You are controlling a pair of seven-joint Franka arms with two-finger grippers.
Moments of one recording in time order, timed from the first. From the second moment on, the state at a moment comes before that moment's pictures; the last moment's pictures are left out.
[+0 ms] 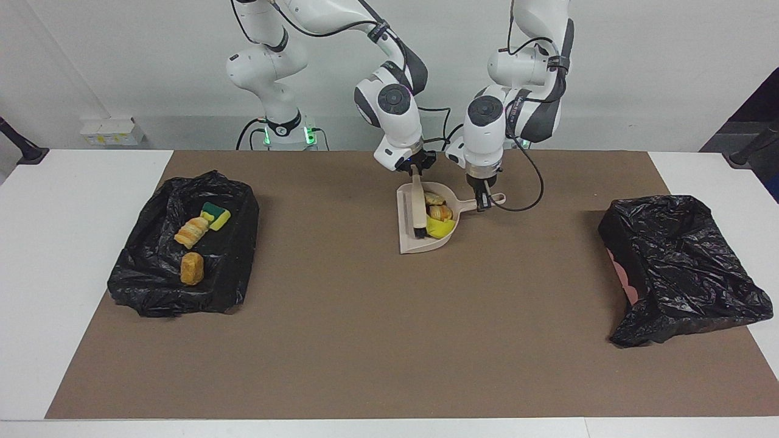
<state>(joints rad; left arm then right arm) -0.15 -0.04 -0.38 -2.30 0.14 2.13 0.98 0.56 0.12 0.24 -2.15 0.38 2.17 0.55</state>
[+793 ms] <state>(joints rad) -0.15 -0.03 -0.18 -2.26 0.13 2.15 1.30 0.53 0.05 0.24 -2.14 0.23 1.97 0.60</state>
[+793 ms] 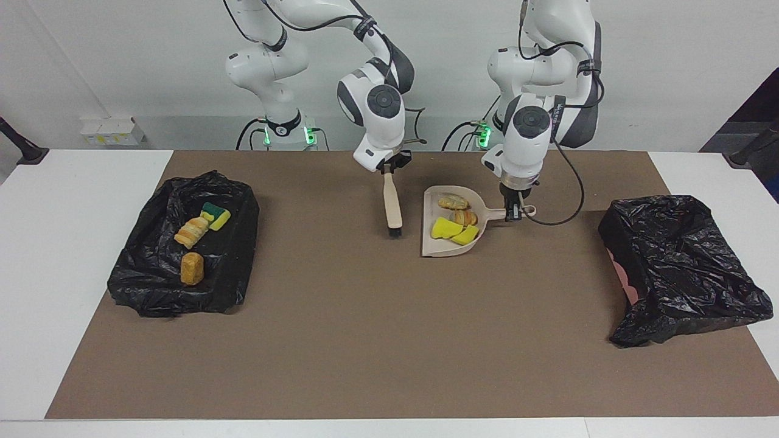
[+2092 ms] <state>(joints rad) -0.01 0.14 0.40 -1.65 0.13 1.90 1.72 0.73 0.10 0.23 -2.08 0.23 2.03 0.81</state>
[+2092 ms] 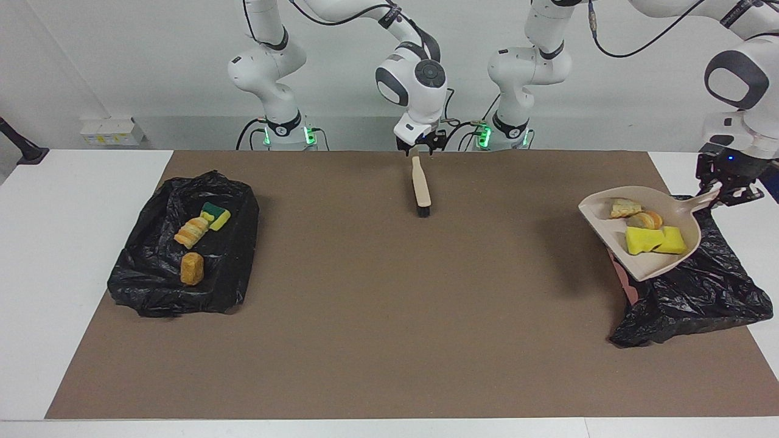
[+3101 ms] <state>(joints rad) 0.08 0.27 0.39 -1.54 0.59 2.10 1.79 0.18 0.00 0.22 -1.63 0.06 1.51 0.23</state>
